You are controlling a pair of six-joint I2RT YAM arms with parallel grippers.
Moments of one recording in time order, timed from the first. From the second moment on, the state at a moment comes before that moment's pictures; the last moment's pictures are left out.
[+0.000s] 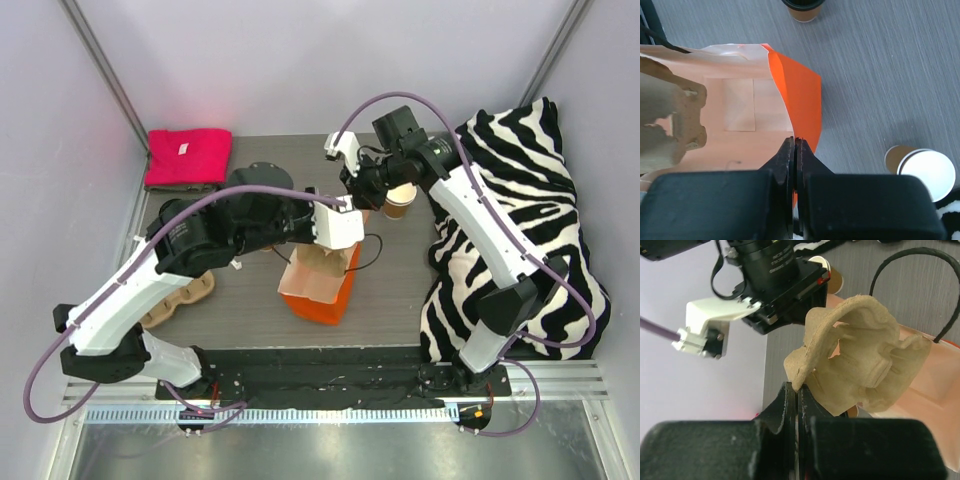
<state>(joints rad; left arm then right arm) -1.08 1.39 1.98 -1.06 -0.17 0.79 0.55 1.69 1.95 -1.14 -0.47 -0.54</state>
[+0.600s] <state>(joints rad) -1.23 1.29 1.64 -0.93 -0.32 0.82 0.72 1.46 1.87 -1.12 -0.39 -0.61</state>
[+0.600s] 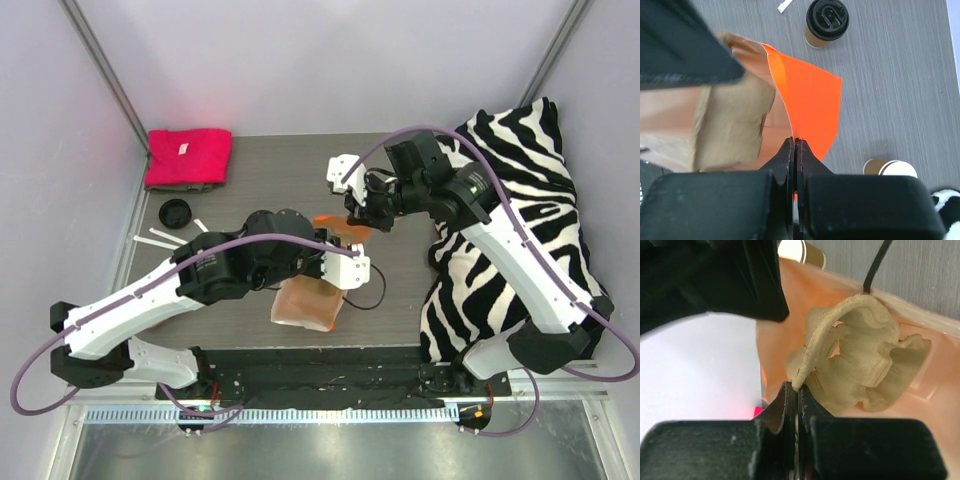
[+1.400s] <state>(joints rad) -1.24 1.23 1.34 -0.76 -0.39 0.70 0.74 1.43 1.78 -1.08 -0.41 -0.56</state>
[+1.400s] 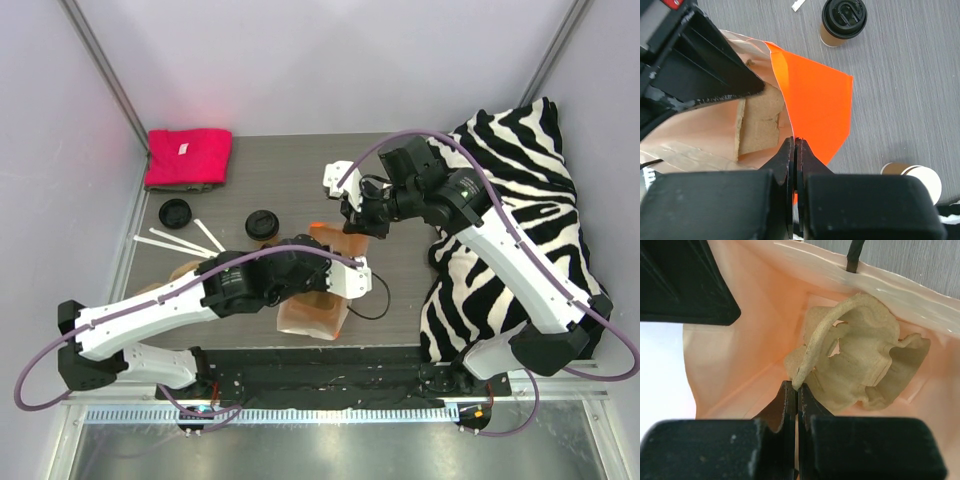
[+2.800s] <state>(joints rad) -1.11 1.40 1.45 -0.98 -0.11 0.58 0.71 1.51 1.75 -1.11 -0.56 -0.57</state>
